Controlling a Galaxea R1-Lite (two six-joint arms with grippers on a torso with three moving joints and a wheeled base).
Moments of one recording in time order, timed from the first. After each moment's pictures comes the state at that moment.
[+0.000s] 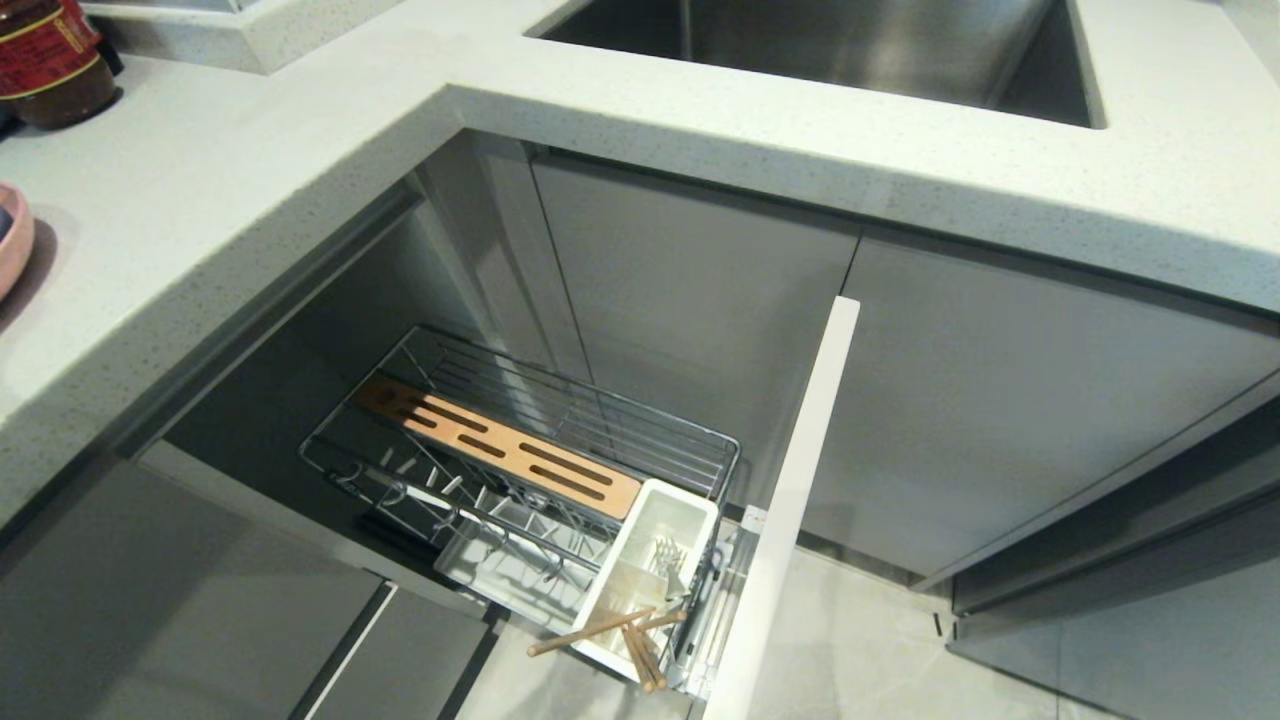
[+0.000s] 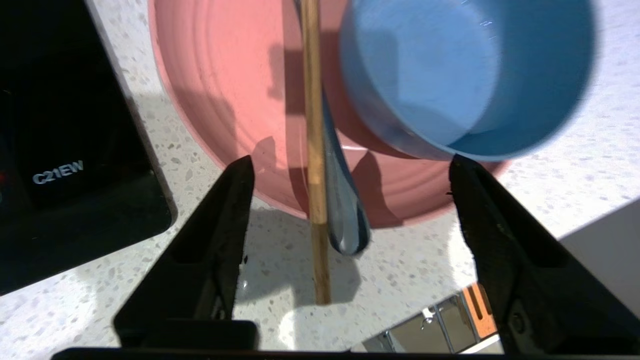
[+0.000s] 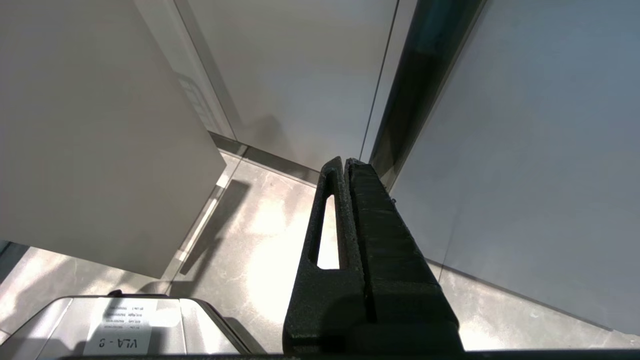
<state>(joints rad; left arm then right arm) 0.72 1.12 -1.57 0.89 -0.24 -0.35 0.00 0.00 0.00 0.00 0.00 -0.01</state>
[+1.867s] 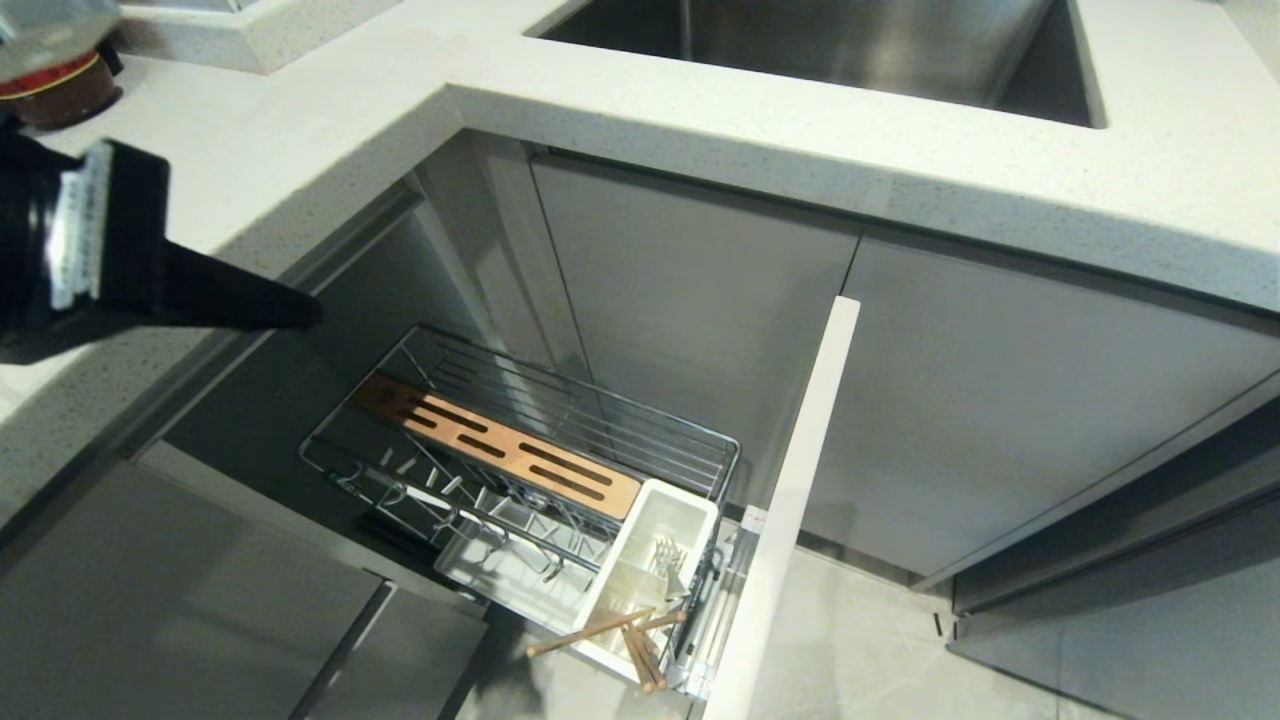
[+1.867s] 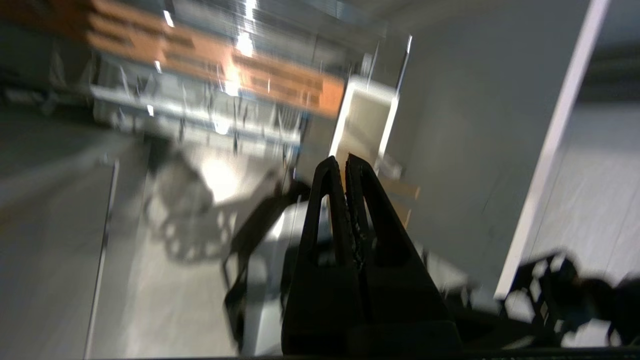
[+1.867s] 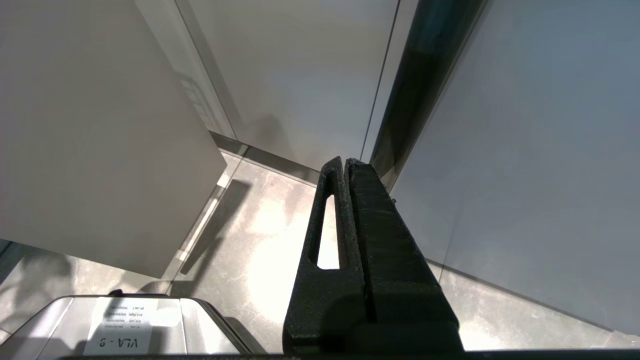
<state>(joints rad) -0.71 1.34 -1.73 0.98 0.26 -0.39 0.00 0.00 0.00 0.00 0.00 -0.02</state>
